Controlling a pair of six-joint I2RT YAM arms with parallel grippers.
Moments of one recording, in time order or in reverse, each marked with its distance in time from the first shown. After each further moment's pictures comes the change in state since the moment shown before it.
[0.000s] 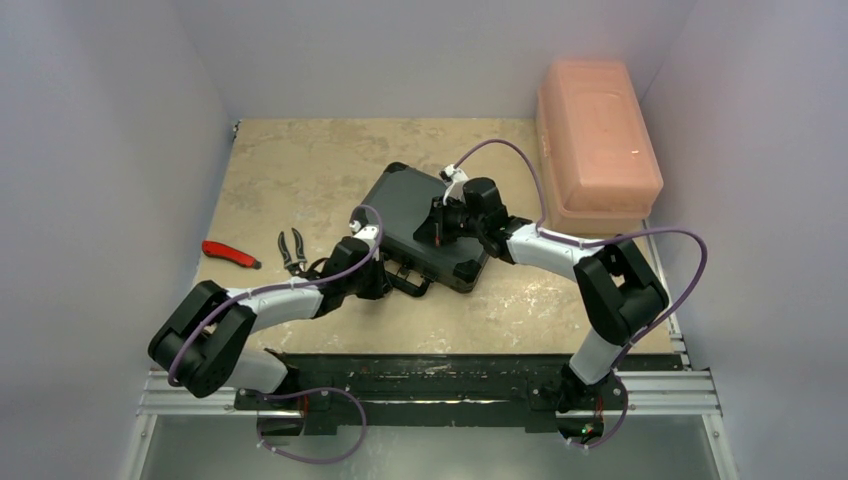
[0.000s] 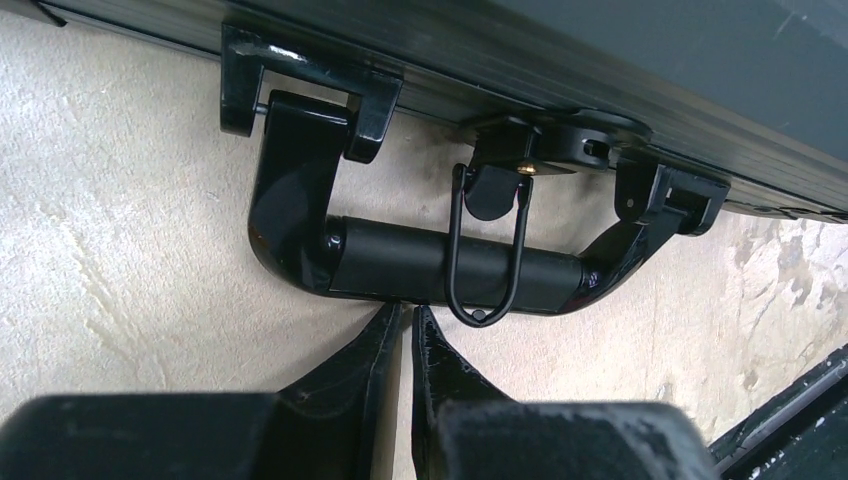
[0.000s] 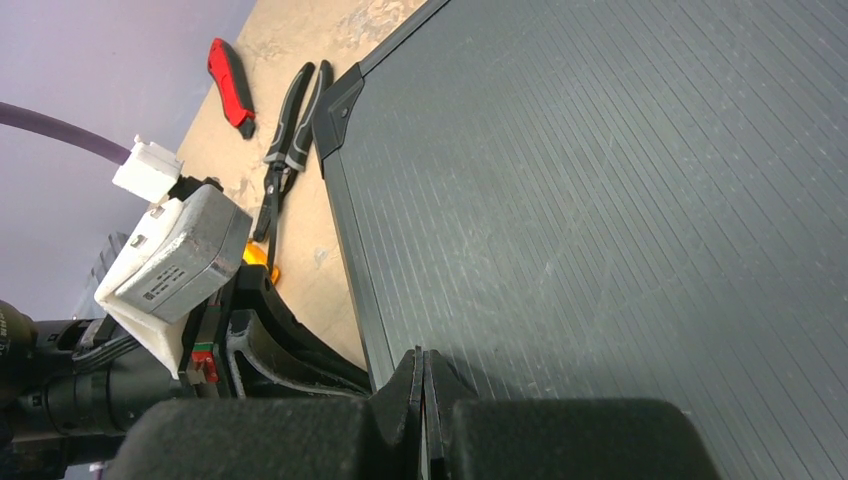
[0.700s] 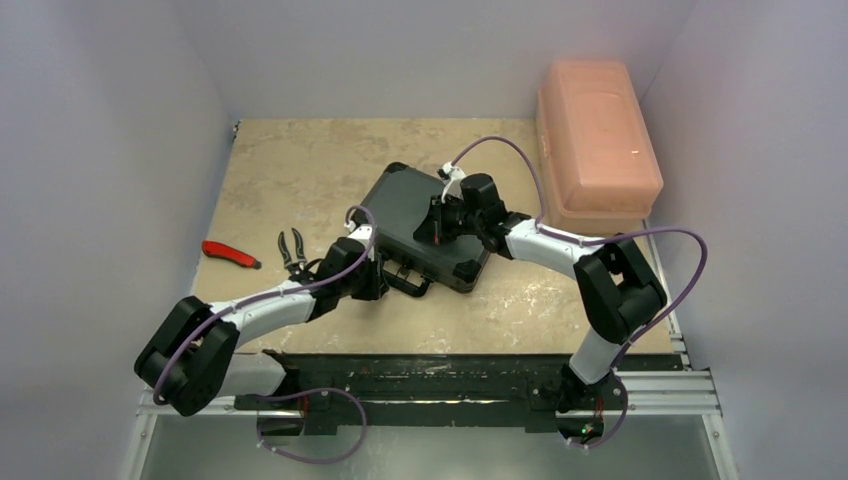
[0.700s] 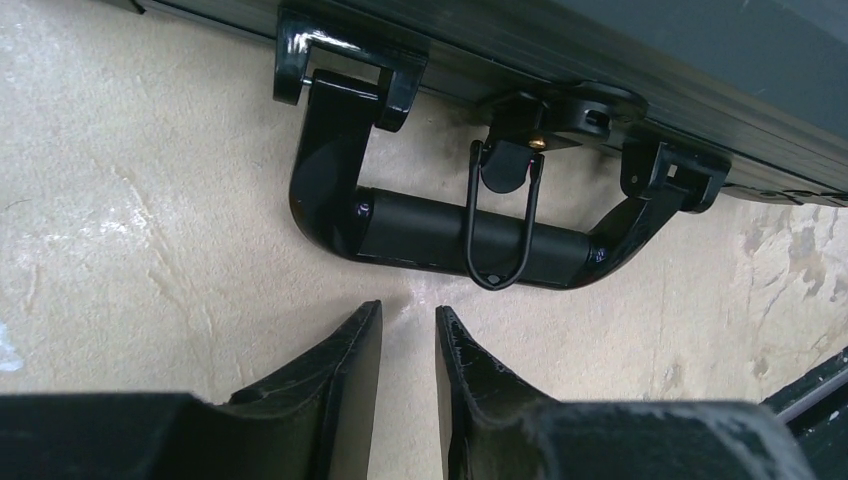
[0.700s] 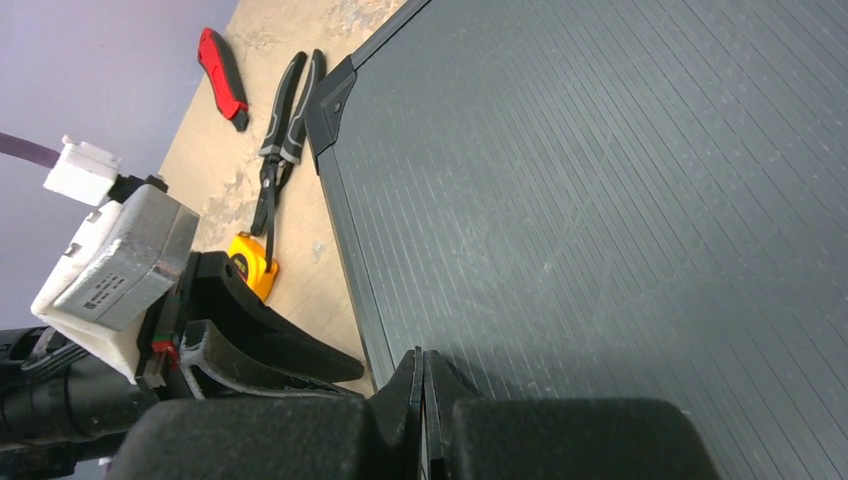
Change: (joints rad) left arm 0.002 -0.109 0.000 -0.114 -0.045 0.012; right arm 0.000 0.010 0.048 -0.077 -0.001 -0.001
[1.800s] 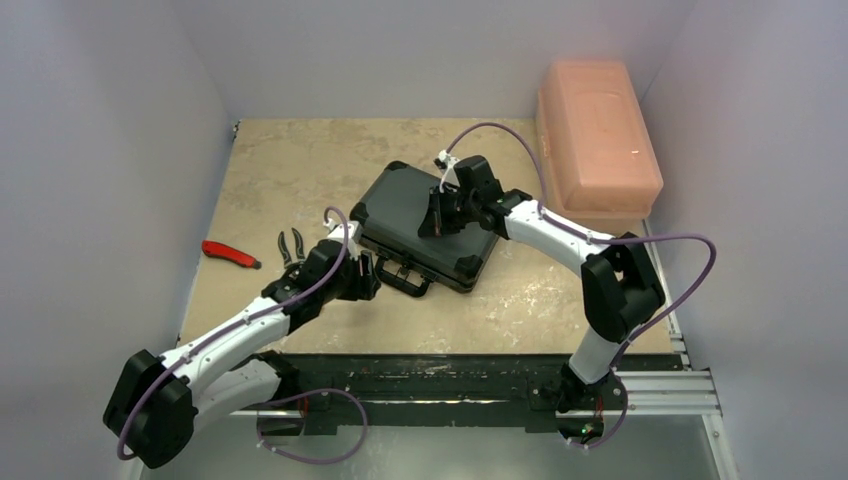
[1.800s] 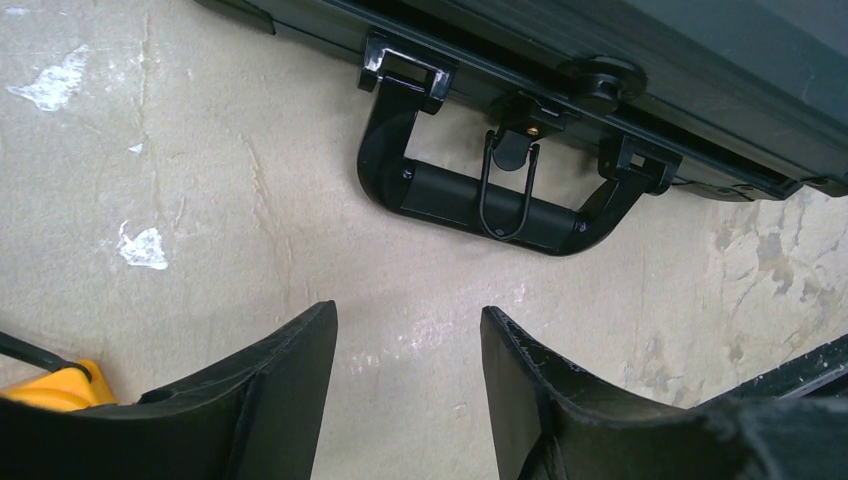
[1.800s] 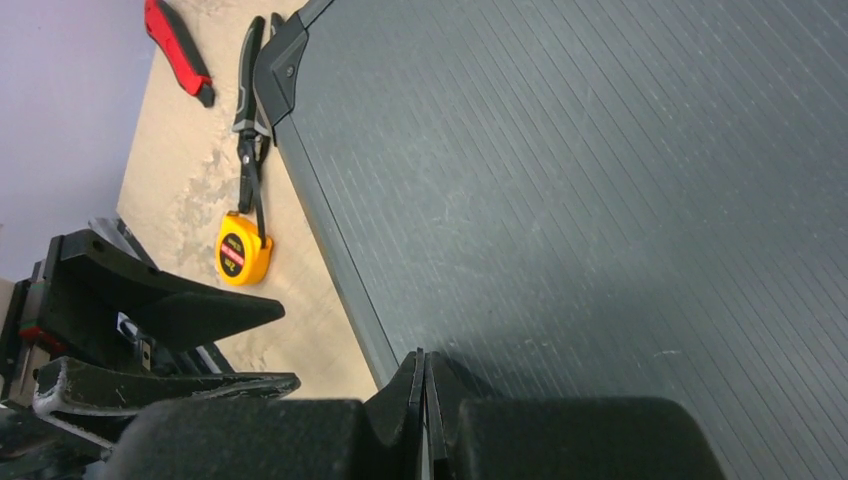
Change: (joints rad) left arm 0.000 -0.294 0.017 -0.254 -0.104 -0.002; right arm -0.003 0.000 0.230 -0.385 0.027 -0.002
